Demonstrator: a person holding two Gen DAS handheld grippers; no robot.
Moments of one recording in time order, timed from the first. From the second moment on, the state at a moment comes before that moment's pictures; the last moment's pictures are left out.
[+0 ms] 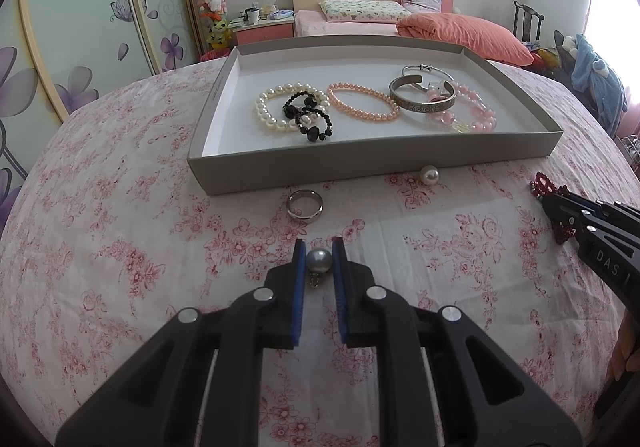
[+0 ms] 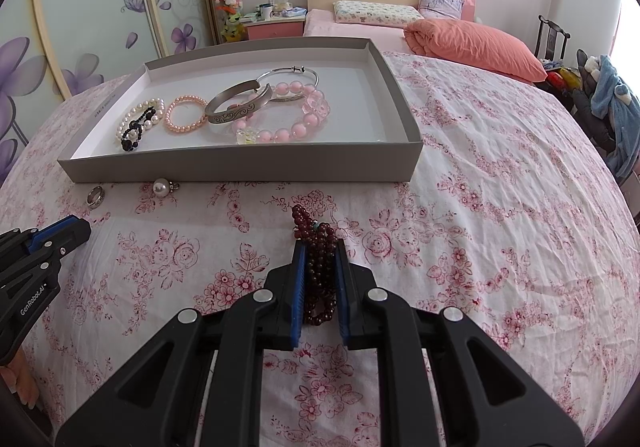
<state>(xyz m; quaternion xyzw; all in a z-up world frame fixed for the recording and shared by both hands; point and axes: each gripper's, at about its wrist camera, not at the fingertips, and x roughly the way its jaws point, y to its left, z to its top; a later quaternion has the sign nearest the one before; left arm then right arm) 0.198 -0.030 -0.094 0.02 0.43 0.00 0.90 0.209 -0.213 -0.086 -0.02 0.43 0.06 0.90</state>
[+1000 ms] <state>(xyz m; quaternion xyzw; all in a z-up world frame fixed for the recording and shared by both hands) 0.164 0.000 -0.064 0.01 0.38 0.03 0.93 0.153 -0.173 -0.035 -0.08 0.30 0.07 0.95</state>
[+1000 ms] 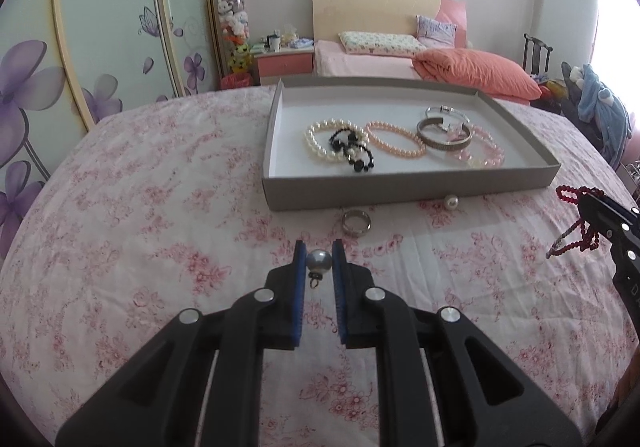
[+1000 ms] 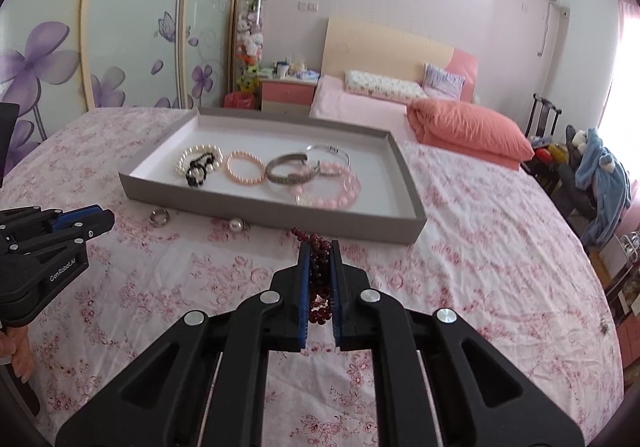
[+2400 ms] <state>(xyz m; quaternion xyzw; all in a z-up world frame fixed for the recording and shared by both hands) 0.204 -0.023 0.010 0.00 0.20 -0.01 0.98 0.194 -0.191 0.029 0.04 0.11 0.09 0.99</state>
